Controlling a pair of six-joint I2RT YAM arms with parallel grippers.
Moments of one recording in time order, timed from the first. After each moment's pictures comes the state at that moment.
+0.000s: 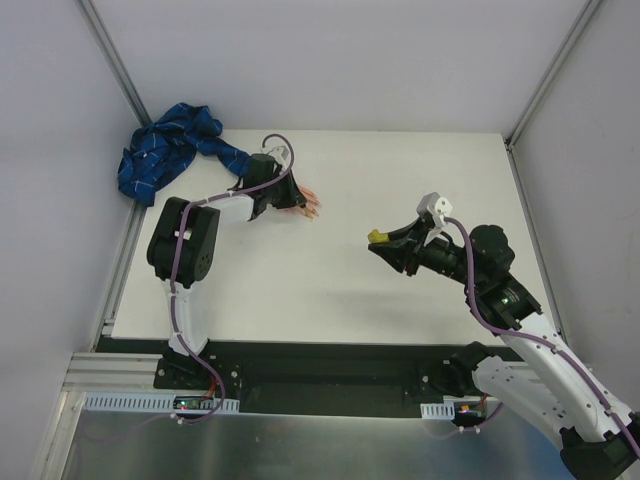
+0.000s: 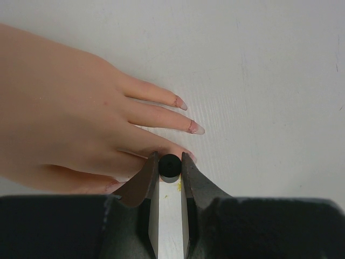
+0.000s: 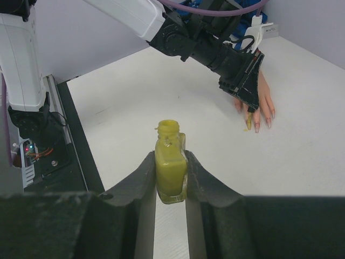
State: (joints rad) left arm -0.32 2.01 1.25 0.13 0.33 -0.48; right arm 0.58 0.71 0.74 -0.08 -0.51 0.08
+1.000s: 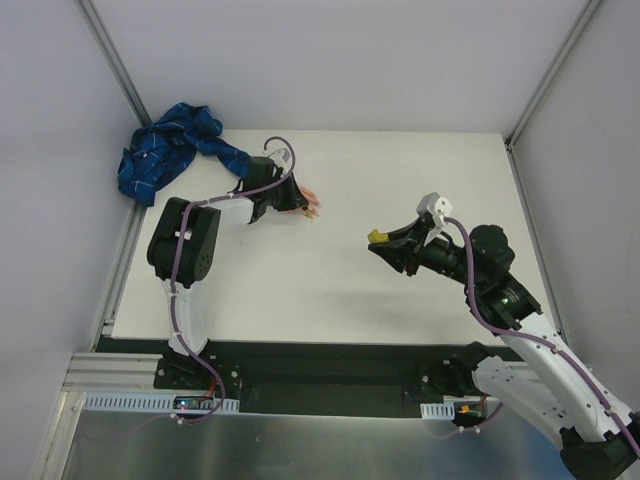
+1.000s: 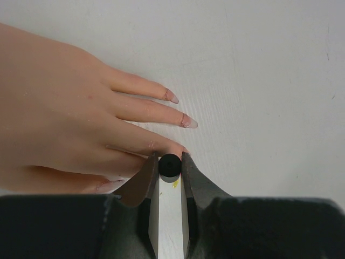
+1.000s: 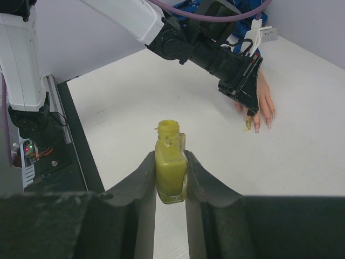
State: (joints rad) left arm -0.32 2.01 1.22 0.18 0.39 -0.48; right arm 0.58 0.71 0.74 -0.08 -0.51 0.08
